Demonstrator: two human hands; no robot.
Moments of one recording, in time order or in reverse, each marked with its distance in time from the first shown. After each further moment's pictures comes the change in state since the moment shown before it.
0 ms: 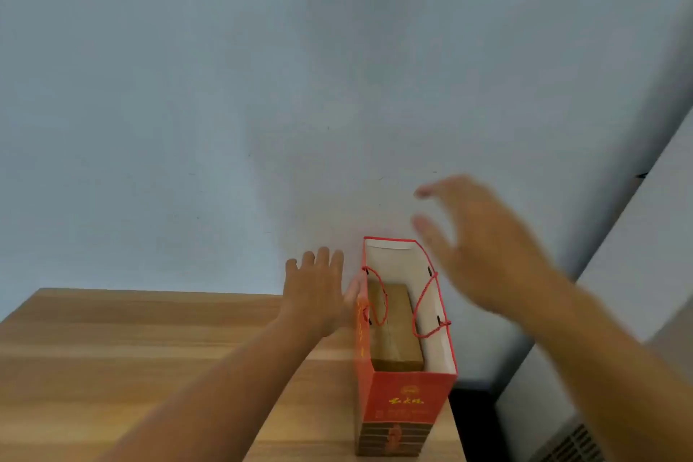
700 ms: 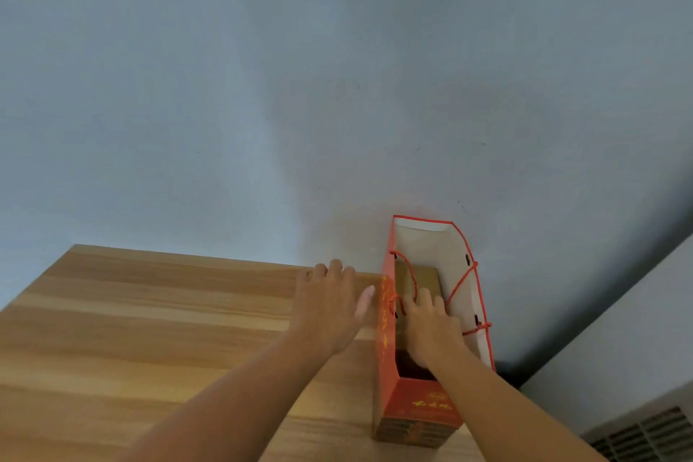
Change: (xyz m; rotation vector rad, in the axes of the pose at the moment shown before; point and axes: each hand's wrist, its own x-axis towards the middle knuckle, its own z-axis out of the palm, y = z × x) left_hand -0.006 -0.011 0.054 -0.040 -0.073 -0.013; right_hand -0.057 0.056 0.253 -0.299 -0.729 0.303
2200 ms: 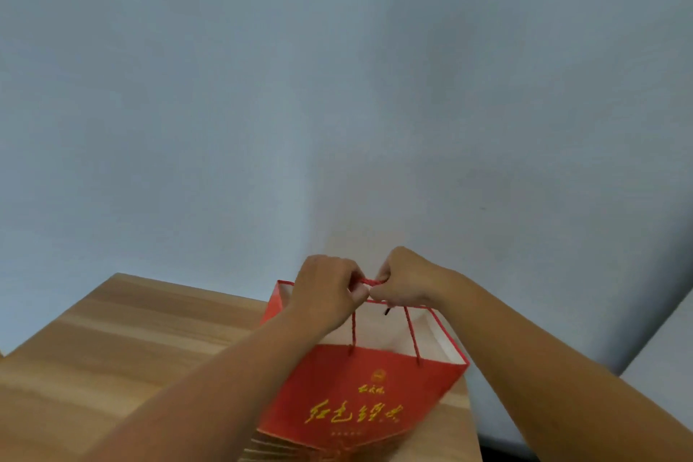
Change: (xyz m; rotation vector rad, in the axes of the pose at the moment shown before) left_hand -0.018 -0.027 -0.115 -0.363 0.285 -0.006; right_hand -0.043 -0.061 -0.207 0.478 -0.119 -0.223
